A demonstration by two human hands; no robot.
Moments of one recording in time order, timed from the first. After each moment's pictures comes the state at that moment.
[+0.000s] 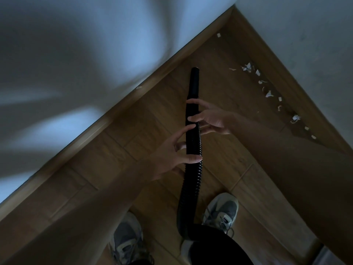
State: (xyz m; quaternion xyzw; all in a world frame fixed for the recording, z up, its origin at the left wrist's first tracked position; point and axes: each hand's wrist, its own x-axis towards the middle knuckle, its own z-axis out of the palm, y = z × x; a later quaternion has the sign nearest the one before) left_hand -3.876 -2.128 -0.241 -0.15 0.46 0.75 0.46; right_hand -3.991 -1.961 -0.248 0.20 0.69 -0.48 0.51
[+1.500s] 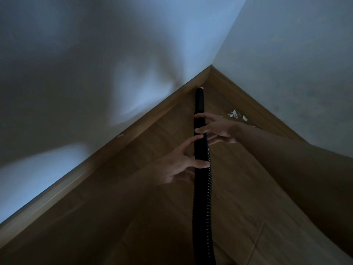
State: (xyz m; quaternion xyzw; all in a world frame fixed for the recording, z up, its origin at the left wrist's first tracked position) left_hand -3.986 -2.075 -0.303 -0.07 0.49 0.75 0.44; right_hand -4.095 -1.902 -0.293 0.15 0.77 -0.47 0.41
